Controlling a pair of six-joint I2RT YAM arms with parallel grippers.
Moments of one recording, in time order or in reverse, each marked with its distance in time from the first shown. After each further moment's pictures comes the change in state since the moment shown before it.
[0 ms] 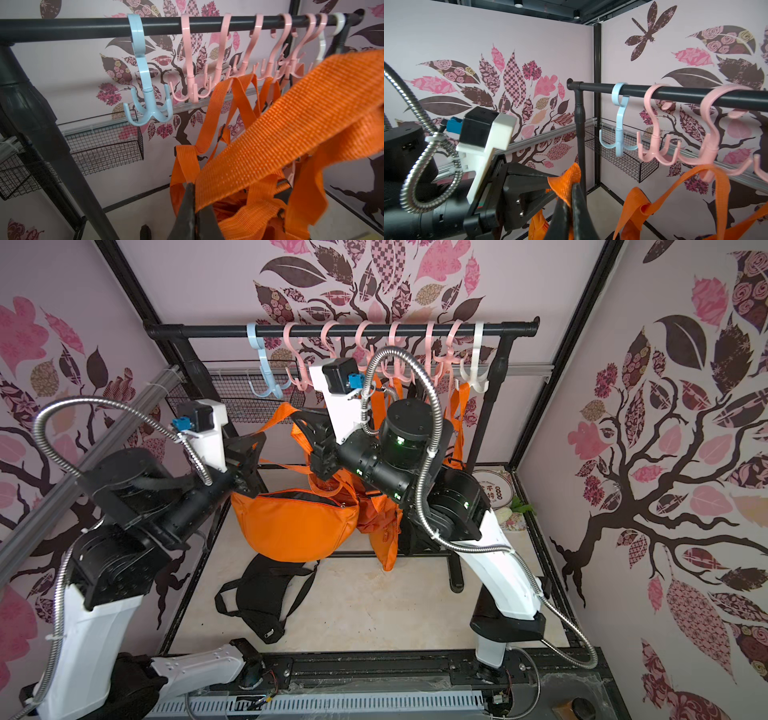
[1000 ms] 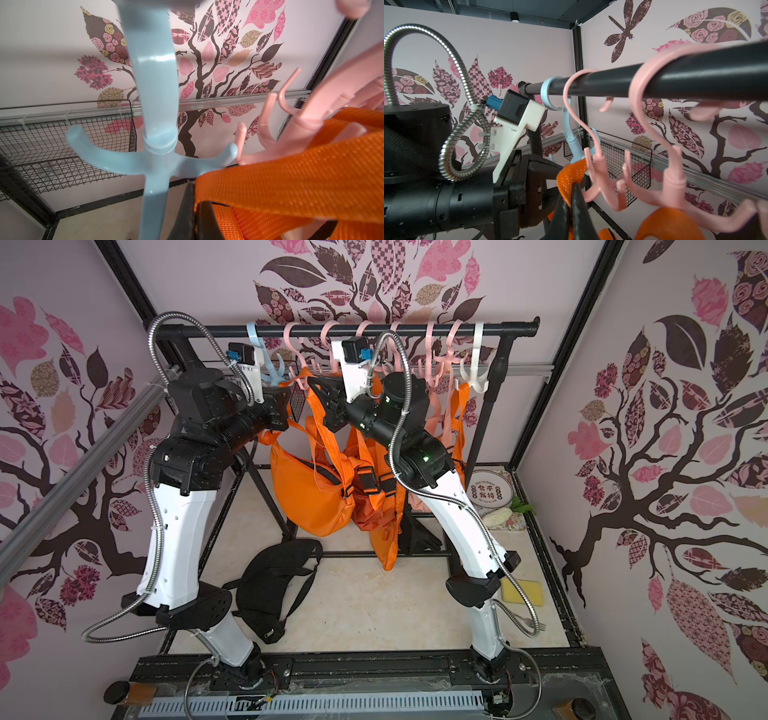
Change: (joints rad) left arm 0.261 0.513 0.539 -0.129 0.257 -0.159; right arm -0.325 0.200 0.032 0.261 -0.334 0.123
